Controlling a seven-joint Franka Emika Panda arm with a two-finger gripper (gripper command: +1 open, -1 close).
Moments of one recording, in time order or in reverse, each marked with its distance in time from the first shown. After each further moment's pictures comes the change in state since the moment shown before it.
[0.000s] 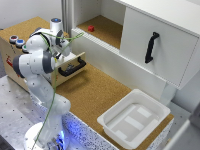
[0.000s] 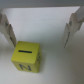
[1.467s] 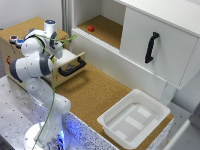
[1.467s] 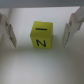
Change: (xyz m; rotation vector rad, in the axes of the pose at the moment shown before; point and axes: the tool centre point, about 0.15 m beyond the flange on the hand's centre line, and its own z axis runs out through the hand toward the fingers) arm -0.039 -0.021 -0.007 0.026 -0.025 -0.002
